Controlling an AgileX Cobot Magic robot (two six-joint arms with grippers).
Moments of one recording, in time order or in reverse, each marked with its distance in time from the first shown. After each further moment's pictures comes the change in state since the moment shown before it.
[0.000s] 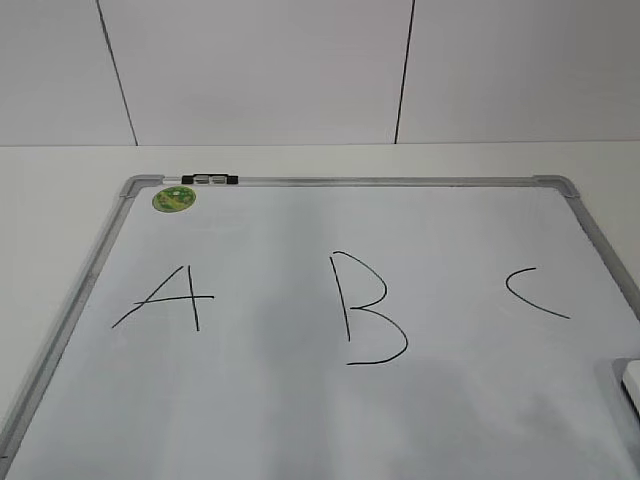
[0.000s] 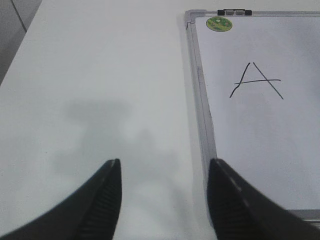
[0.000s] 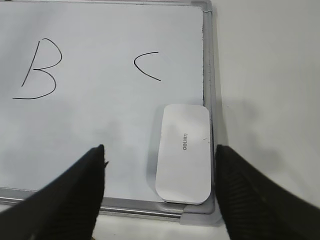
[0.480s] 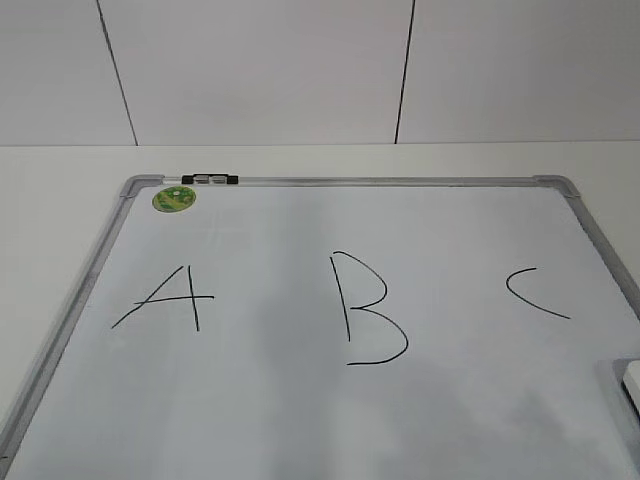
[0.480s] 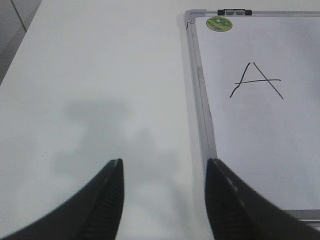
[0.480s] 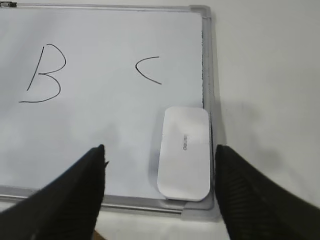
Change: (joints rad) left arm 0.000 0.000 0.000 0.000 0.000 0.000; right arm 0.000 0.000 -0.042 0.000 0.024 0.005
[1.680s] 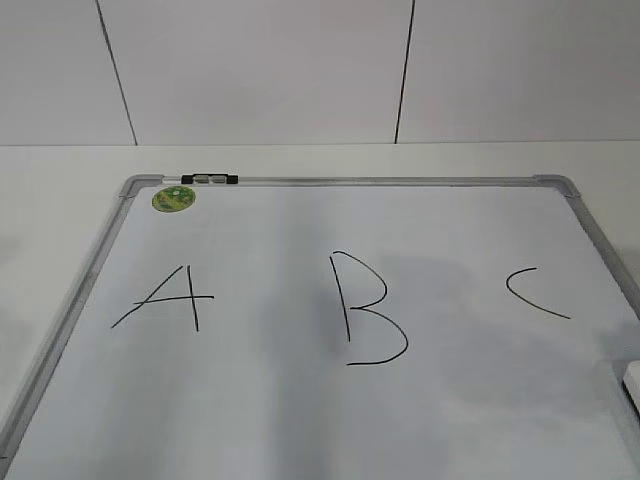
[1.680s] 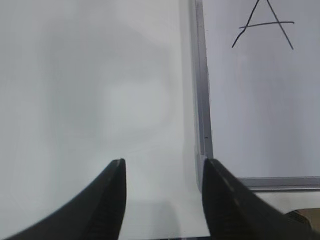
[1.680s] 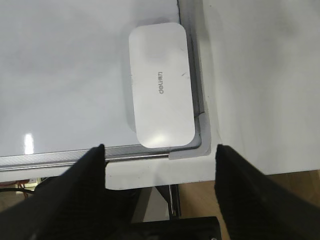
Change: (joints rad) left arm -0.009 0.591 -0.211 -0.032 0.047 0.000; right arm 0.000 0.712 -0.184 -0.093 0.095 0.184
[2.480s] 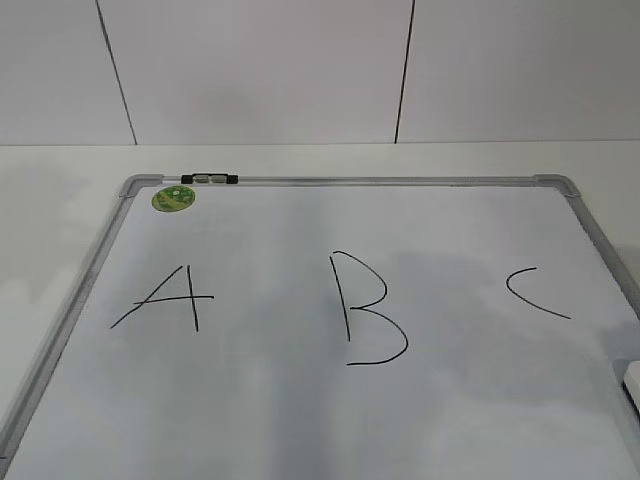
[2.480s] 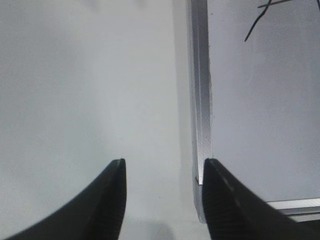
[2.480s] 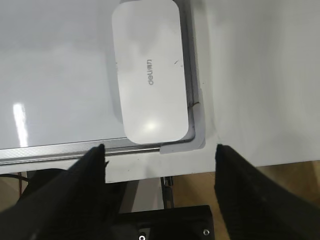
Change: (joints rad) left arm -0.002 0.697 -0.292 -0.038 -0.002 0.064; right arm 0.000 0.132 0.000 -0.026 -0.014 0.001
